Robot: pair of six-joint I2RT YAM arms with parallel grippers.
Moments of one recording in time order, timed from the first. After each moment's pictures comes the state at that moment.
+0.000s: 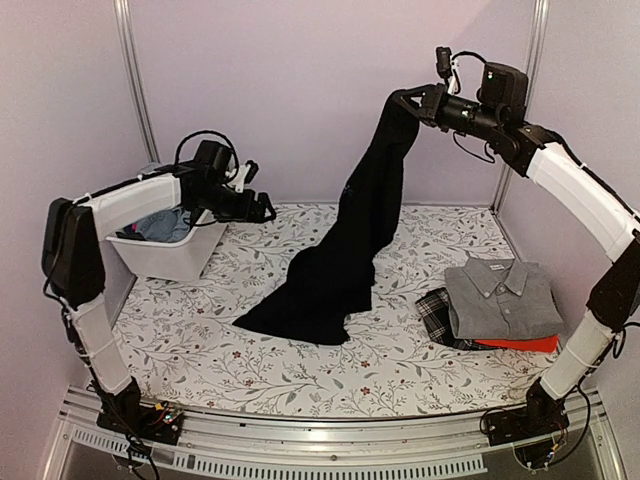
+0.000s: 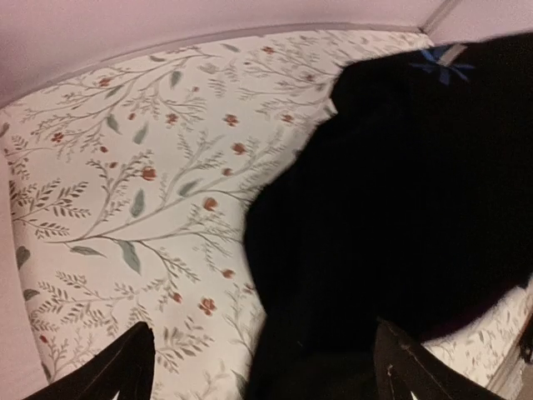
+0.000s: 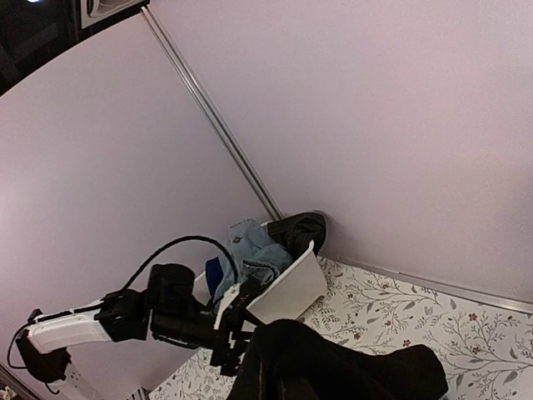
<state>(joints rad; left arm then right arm) -0.37 1.90 1.62 -0.53 0.23 -0.18 0.43 1.64 1.80 -0.09 -0.48 0.52</state>
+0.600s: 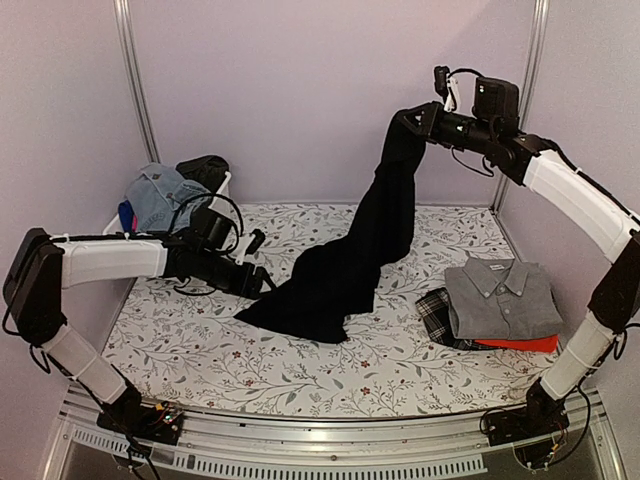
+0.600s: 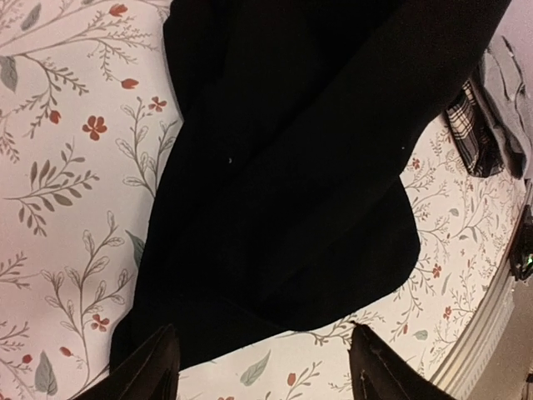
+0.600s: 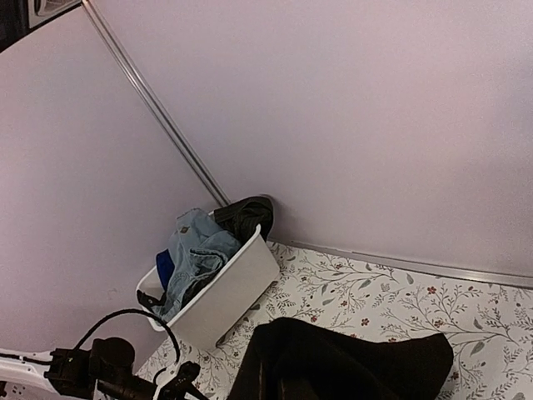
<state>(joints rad) -0.55 1.54 0.93 -0.31 0.31 -0.25 0.43 1.64 1.71 -0.15 -0.35 0.47</state>
